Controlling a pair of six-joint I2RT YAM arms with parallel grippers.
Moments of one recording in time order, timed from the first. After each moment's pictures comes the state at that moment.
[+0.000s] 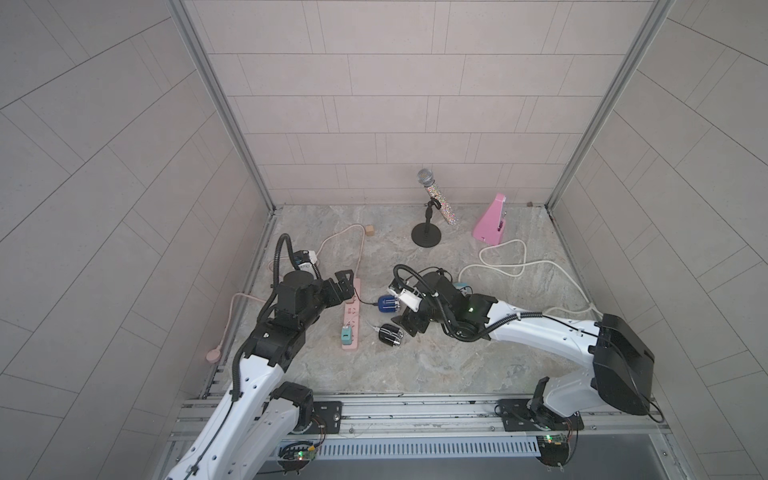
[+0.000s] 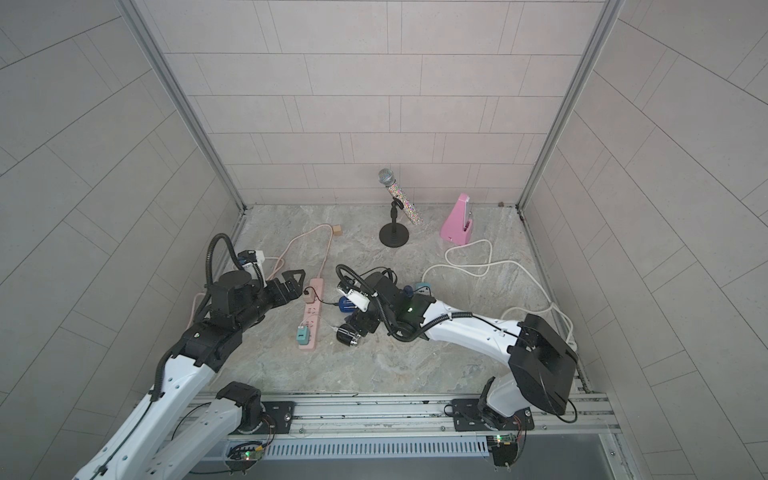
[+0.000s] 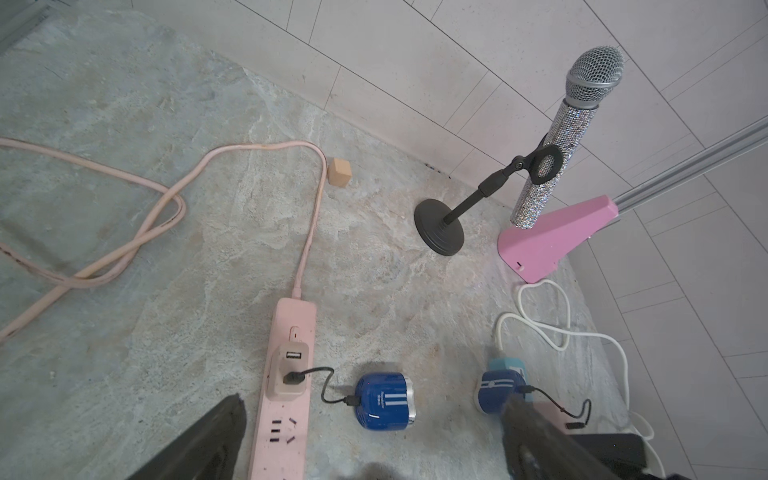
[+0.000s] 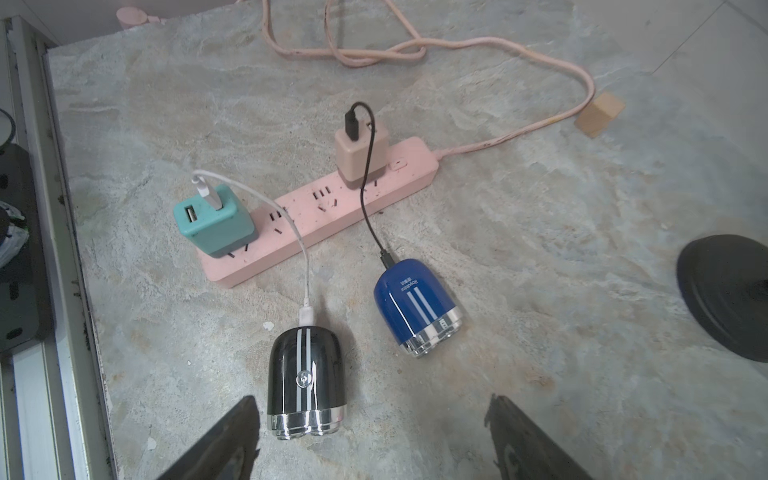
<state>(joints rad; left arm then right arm) -0.28 0.70 0.68 -0.43 0.03 -0.60 0.93 1.49 0.97 -0.20 -0.03 -0.10</state>
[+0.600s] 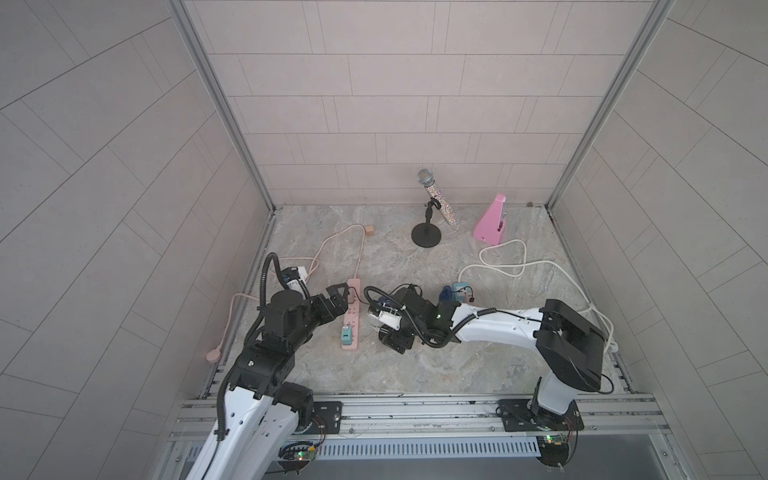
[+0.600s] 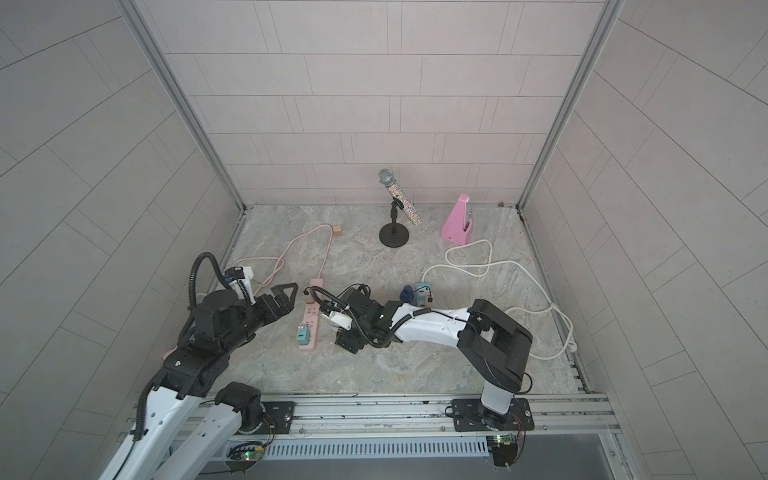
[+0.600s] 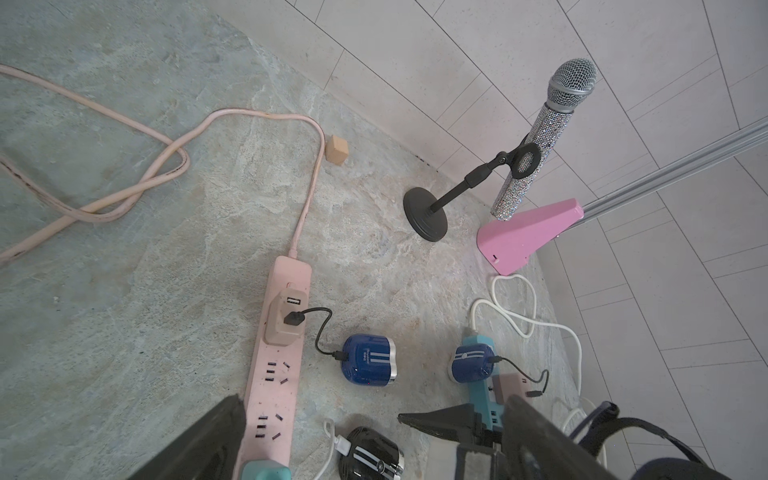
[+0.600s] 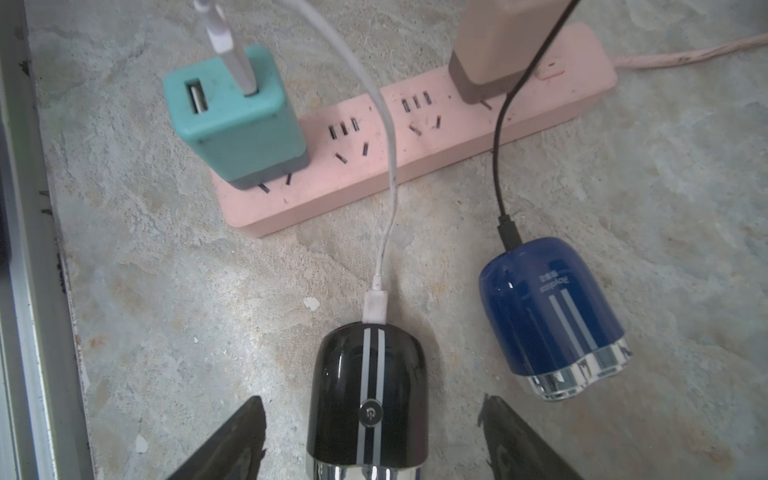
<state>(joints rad) -0.28 0.52 0.64 -0.57 0.06 -0.68 1.01 1.74 1.07 -0.24 -0.06 -0.15</state>
